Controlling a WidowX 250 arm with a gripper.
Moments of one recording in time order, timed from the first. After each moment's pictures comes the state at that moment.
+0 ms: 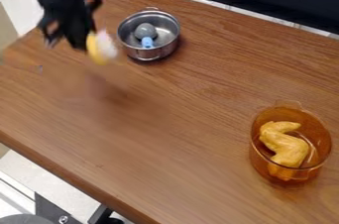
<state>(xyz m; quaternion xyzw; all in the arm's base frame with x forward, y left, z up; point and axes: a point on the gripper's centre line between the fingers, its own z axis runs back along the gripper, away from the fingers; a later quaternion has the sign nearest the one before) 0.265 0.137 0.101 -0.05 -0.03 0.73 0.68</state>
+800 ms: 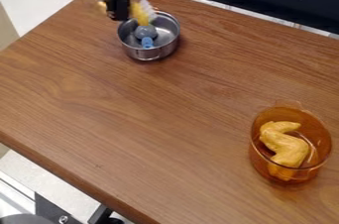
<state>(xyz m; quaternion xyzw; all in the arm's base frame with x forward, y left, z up) 0.357 0.152 0.068 -0.01 -0.08 0.85 0.52</state>
